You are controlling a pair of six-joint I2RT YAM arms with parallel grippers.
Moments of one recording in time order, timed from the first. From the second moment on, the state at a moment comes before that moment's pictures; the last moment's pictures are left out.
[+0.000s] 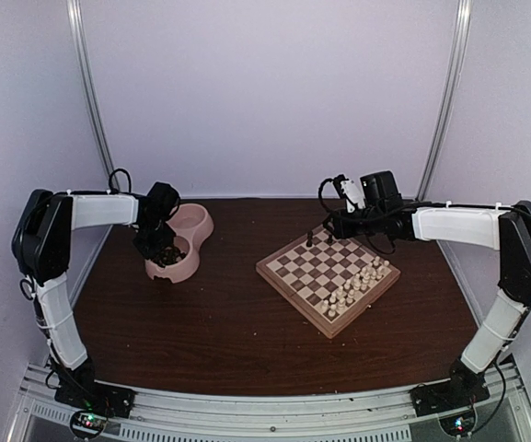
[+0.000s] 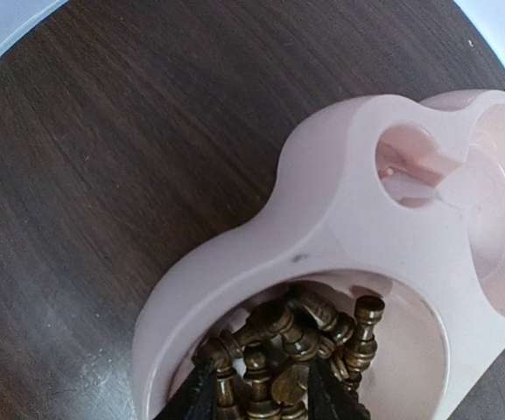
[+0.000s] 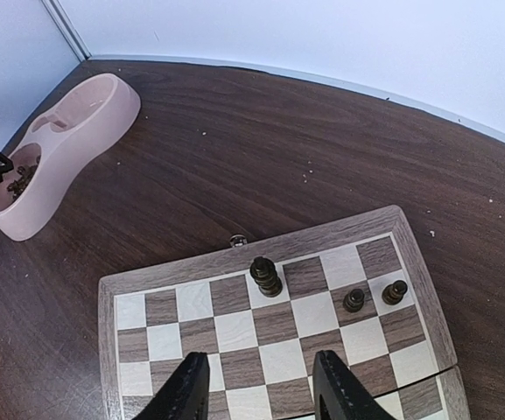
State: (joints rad) left arm -0.35 1.91 1.33 -0.61 -0.39 -1.17; right arm 0.48 1.69 1.15 -0.06 -0.13 0.15
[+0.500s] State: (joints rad) left arm -0.32 2.01 1.39 -0.59 -0.35 -1.17; right arm 0.48 1.69 1.15 -0.05 -0.14 0.15
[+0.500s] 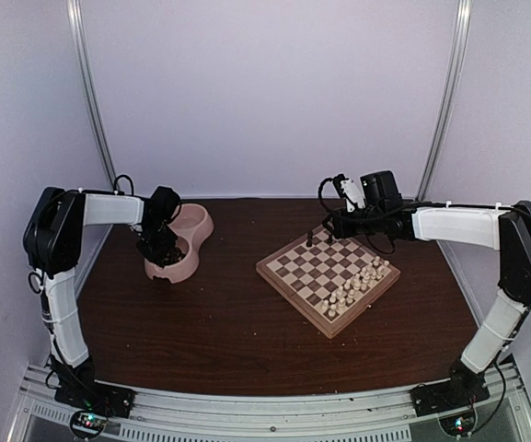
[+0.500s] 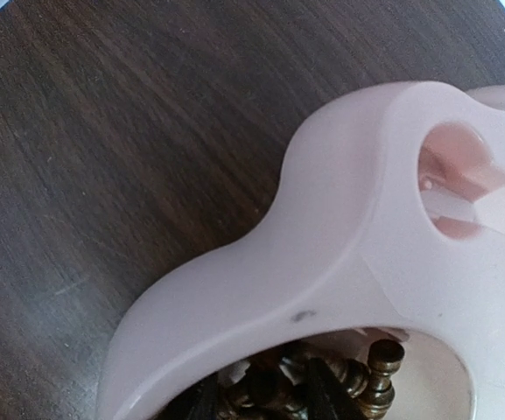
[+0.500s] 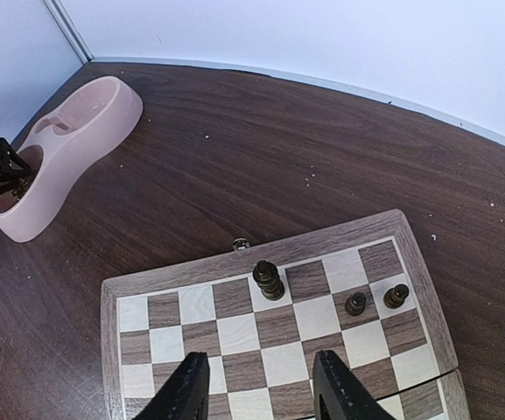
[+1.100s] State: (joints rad) left arm -0.30 2.06 1.42 -0.57 -0.33 -1.16; right arm 0.48 1.69 1.15 -0.05 -0.15 0.15
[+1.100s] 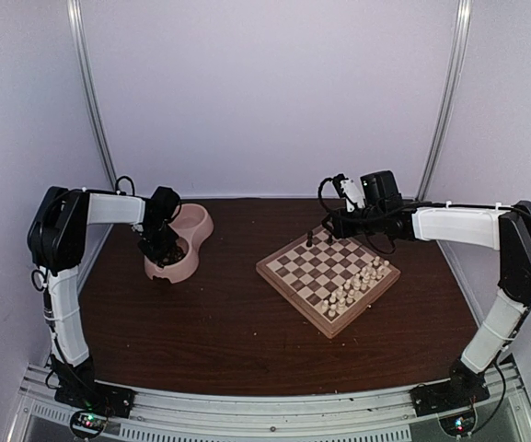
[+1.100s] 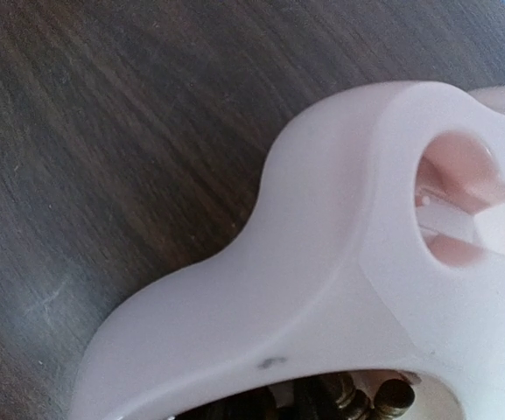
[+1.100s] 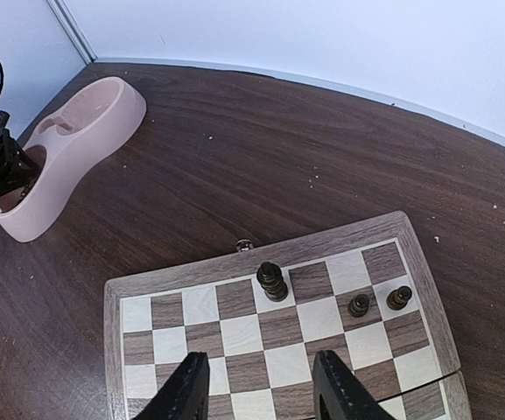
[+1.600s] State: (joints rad) left arm -0.30 2.00 1.42 -0.54 -0.36 -1.00; right arm 0.48 1.69 1.15 -0.05 -0.15 0.15
